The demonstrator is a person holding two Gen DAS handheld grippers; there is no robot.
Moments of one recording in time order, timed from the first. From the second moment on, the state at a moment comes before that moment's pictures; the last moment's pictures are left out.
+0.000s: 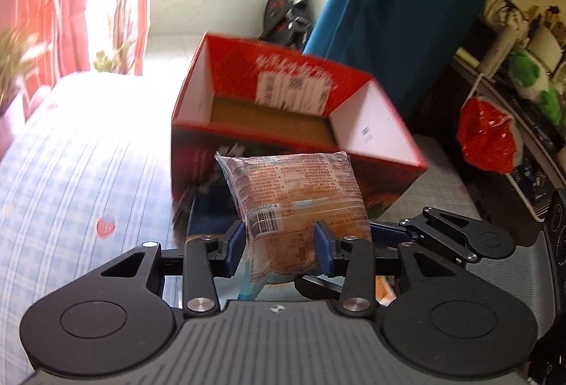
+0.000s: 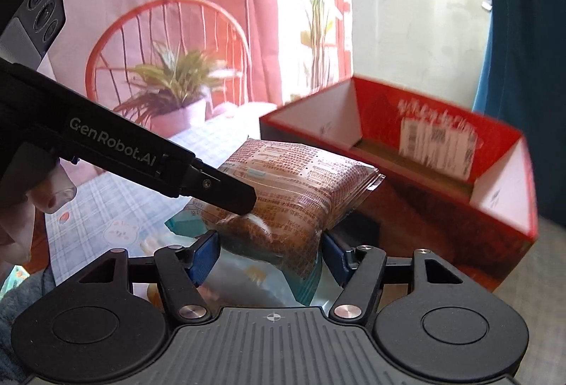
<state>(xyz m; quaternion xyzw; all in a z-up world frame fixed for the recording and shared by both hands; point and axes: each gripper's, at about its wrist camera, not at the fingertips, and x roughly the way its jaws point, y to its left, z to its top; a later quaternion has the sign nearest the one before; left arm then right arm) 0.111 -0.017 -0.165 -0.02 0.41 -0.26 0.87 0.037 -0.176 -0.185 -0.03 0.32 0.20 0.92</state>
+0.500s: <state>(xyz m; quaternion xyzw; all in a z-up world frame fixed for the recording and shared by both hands) 0.219 -0.118 -0.147 -0.02 0.40 -0.33 0.86 0.126 -0.258 -0.145 -0.04 0.31 0.12 0.94</state>
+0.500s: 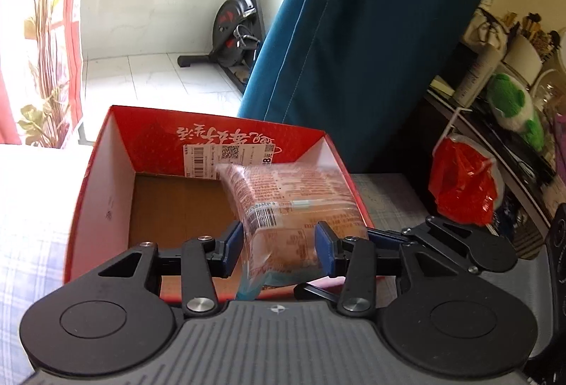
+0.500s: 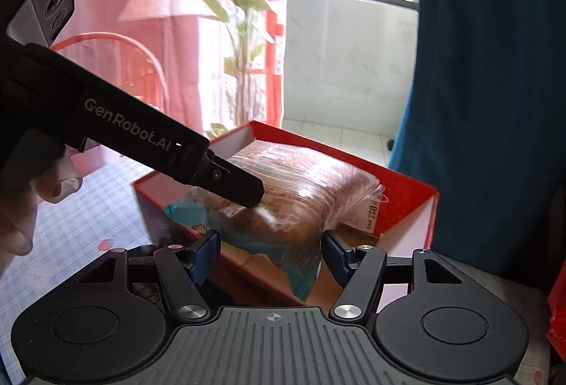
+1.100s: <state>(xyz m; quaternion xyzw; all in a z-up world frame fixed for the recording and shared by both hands) 0.247 -0.151 -0.195 -0.01 0.45 -0.32 0.84 0.158 -0.295 -0.190 -0.01 0.35 0.07 0.93</state>
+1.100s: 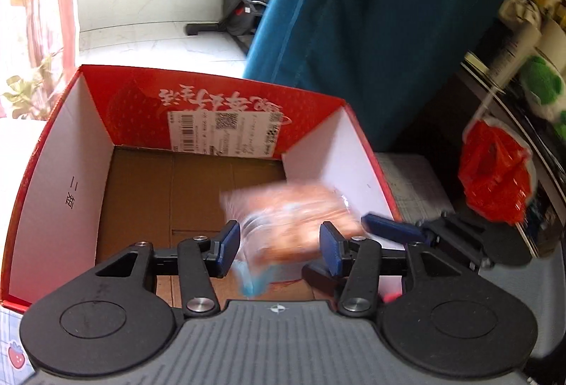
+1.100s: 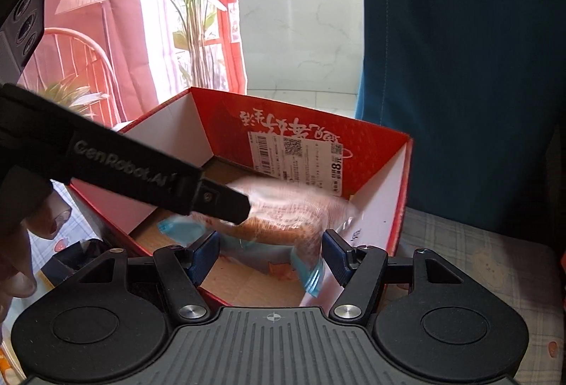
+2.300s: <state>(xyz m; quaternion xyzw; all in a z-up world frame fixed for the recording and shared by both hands) 0.146 0.017 -0.231 -0.04 0.44 -0.21 0.87 0.065 -0.219 -0.230 0.05 0.39 0.13 0.91</state>
